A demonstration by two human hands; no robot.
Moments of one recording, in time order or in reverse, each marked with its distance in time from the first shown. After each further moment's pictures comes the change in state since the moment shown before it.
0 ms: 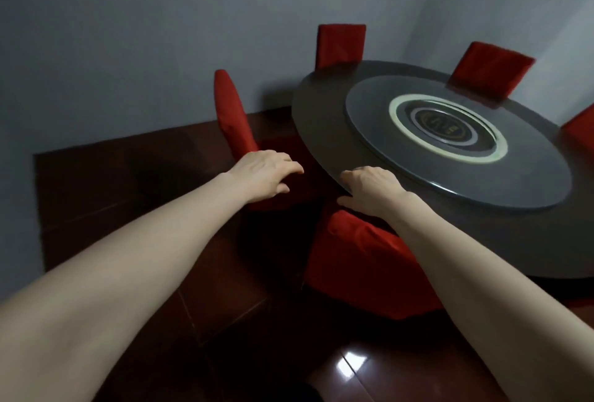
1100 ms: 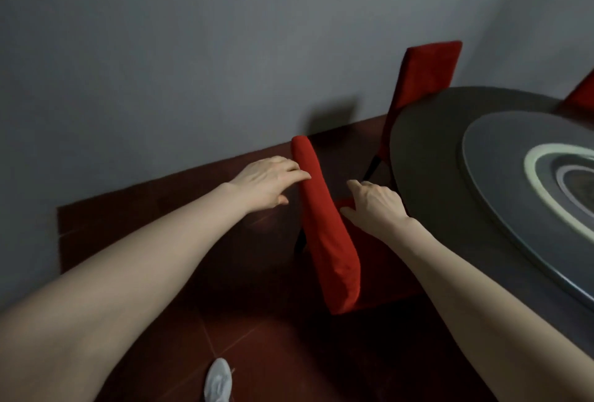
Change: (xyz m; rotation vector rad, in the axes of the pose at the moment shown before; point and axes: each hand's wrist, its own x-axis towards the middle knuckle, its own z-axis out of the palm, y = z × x) left_hand 0.214 -0.553 0.073 -0.009 -0.016 0.030; right_hand 0.564 -0.156 -0.009 0.146 0.044 0.131
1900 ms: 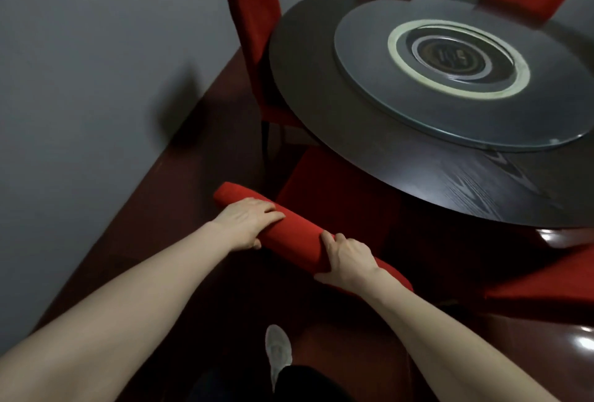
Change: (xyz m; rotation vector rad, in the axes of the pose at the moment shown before) left_hand 0.240 -0.130 0.115 0.131 -0.367 0.793; right_hand 0.105 -0.062 0.124 0.250 -0.295 0.692
